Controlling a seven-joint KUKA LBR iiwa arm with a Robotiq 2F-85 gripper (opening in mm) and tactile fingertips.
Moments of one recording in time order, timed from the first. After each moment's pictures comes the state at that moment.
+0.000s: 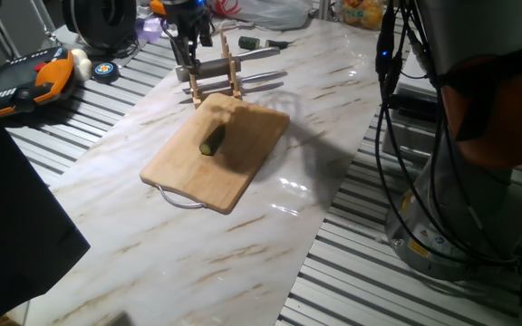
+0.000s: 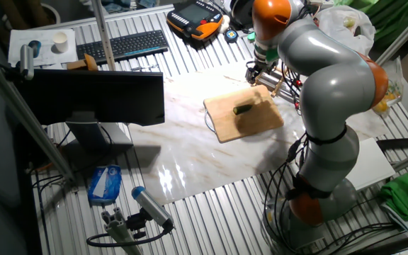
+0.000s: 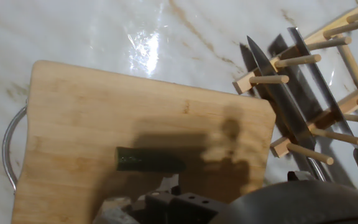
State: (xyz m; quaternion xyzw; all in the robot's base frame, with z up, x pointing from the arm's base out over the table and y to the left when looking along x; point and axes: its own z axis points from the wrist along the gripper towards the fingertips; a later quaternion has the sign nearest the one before) arm 0.572 -0.064 0.222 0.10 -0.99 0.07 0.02
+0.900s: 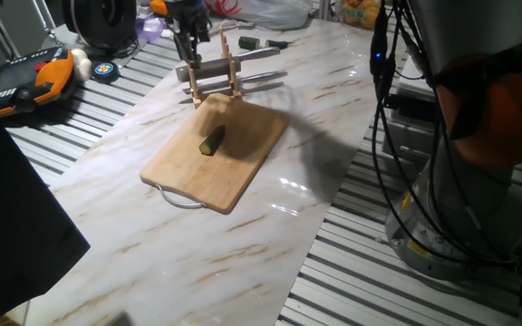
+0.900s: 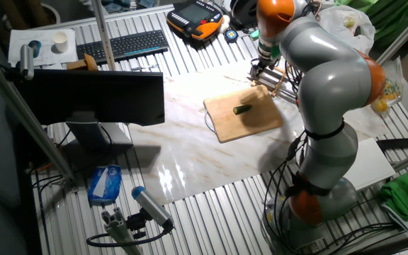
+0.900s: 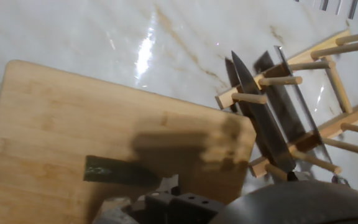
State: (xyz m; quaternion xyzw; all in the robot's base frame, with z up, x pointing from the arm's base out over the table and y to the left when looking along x) arm 0.596 -0.101 0.205 0.15 -0.99 0.08 0.01
